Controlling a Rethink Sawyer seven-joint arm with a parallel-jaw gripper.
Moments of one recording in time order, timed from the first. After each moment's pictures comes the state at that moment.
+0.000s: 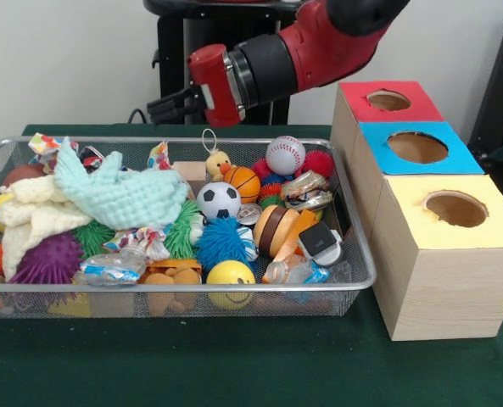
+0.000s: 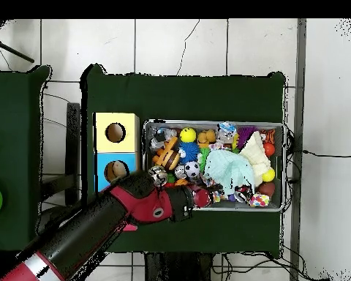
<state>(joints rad) 0.59 0.17 -0.97 1.37 -0.48 0.57 2.60</state>
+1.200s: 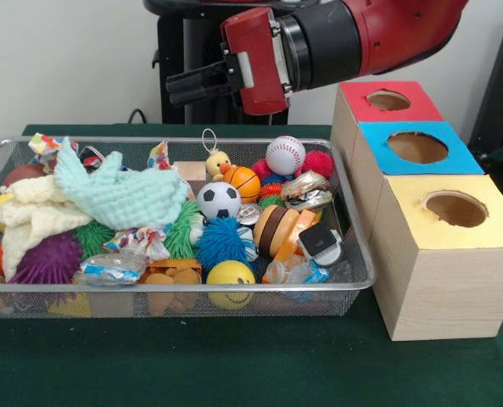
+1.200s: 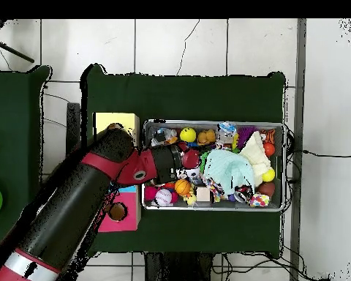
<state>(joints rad) 0.51 0.03 -0.96 1.08 -0.55 0.83 2.59</state>
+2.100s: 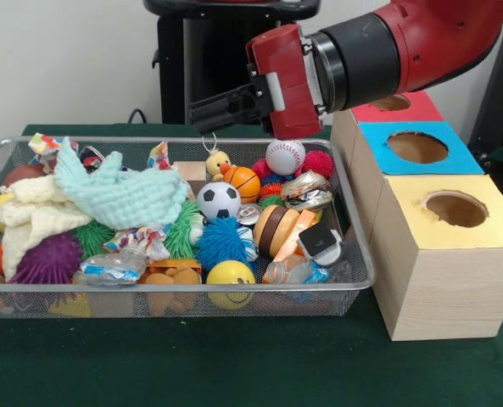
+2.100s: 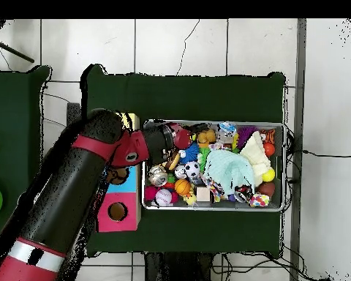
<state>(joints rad) 0.46 0.03 -0.94 0.92 -0.55 0.90 2.59</state>
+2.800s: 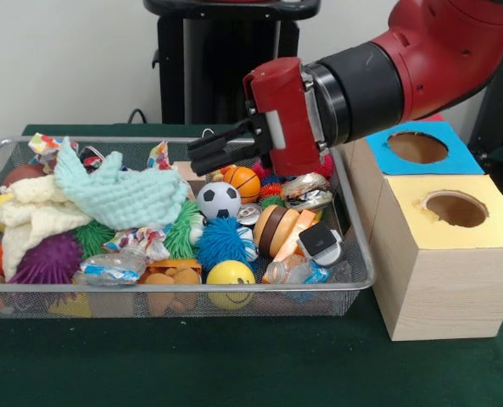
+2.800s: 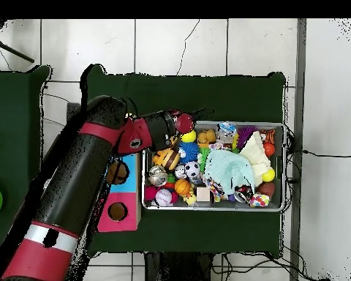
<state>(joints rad) 0.40 0.07 -0.92 0.80 -0.57 0.90 2.49</state>
